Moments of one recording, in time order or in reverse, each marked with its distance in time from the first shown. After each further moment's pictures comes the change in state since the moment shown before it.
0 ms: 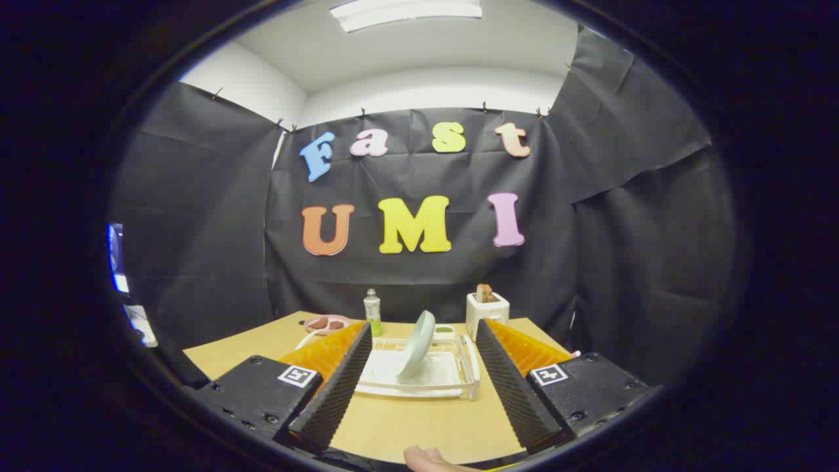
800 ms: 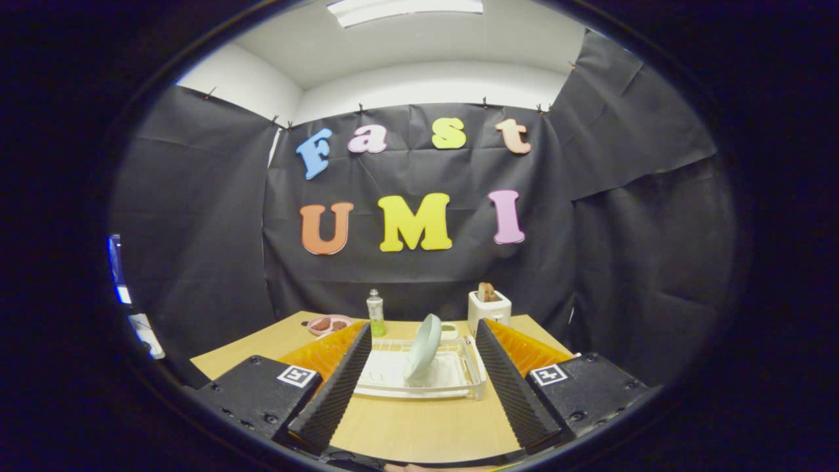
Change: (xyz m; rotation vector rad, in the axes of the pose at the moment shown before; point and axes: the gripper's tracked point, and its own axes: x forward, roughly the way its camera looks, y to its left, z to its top) arm 0.004 0.020 0.016 0.034 0.071 0.032
